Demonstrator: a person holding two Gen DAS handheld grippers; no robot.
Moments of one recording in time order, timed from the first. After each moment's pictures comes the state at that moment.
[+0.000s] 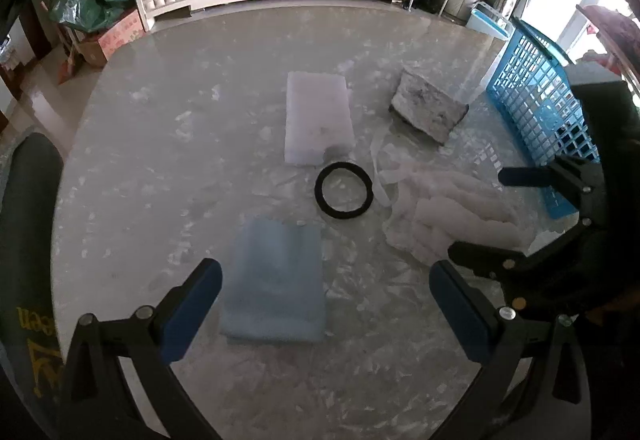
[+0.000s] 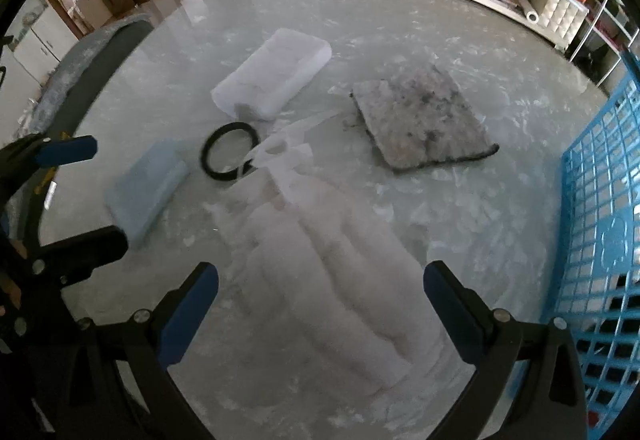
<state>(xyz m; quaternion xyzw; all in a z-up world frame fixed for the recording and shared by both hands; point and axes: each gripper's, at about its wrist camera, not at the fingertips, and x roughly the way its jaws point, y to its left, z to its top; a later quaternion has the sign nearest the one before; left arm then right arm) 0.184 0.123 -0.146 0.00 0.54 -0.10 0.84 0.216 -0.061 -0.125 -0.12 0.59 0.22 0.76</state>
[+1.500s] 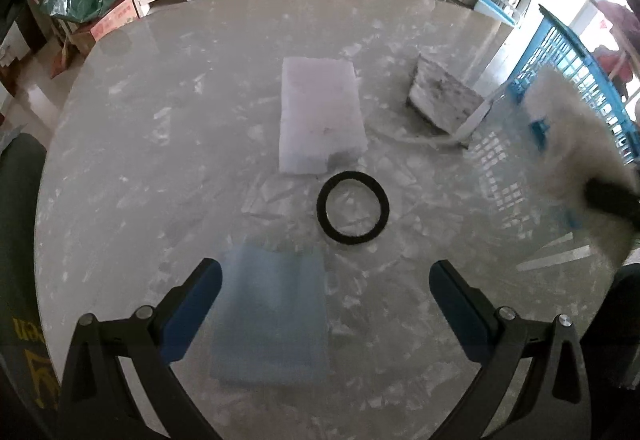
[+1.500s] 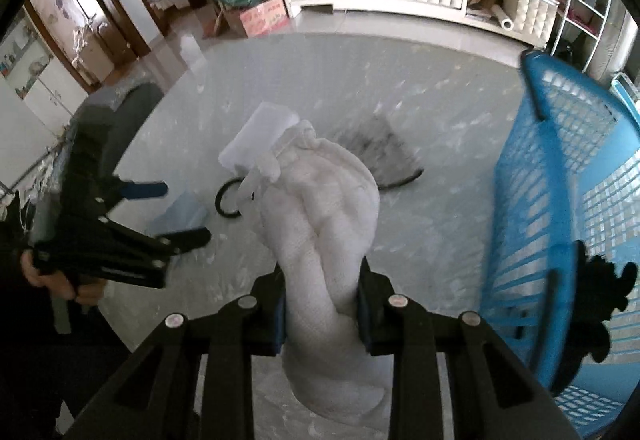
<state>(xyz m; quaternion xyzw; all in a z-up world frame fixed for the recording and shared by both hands) 0.222 0.114 -0.173 0.00 0.57 -0.09 0.82 0.189 -0.130 -0.048 -0.03 0.54 0.22 0.81</state>
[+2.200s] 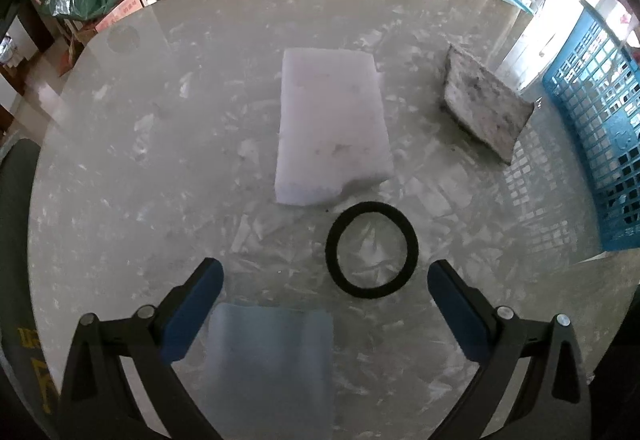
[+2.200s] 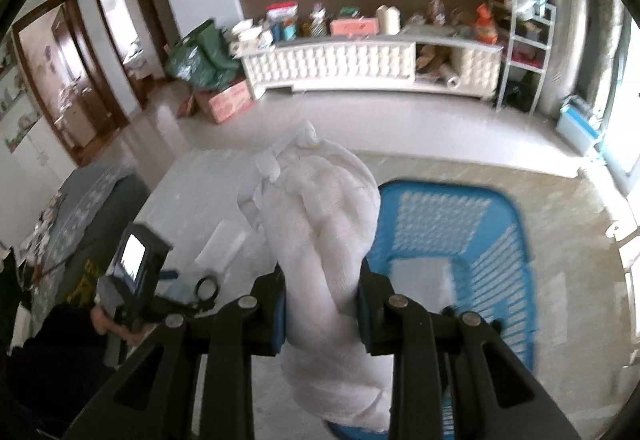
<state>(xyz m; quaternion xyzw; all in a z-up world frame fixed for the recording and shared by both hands) 0.260 0.098 -0.205 0.02 0.59 -0.06 0.81 0.193 -0.207 0.058 0.00 0.43 0.16 0.89</state>
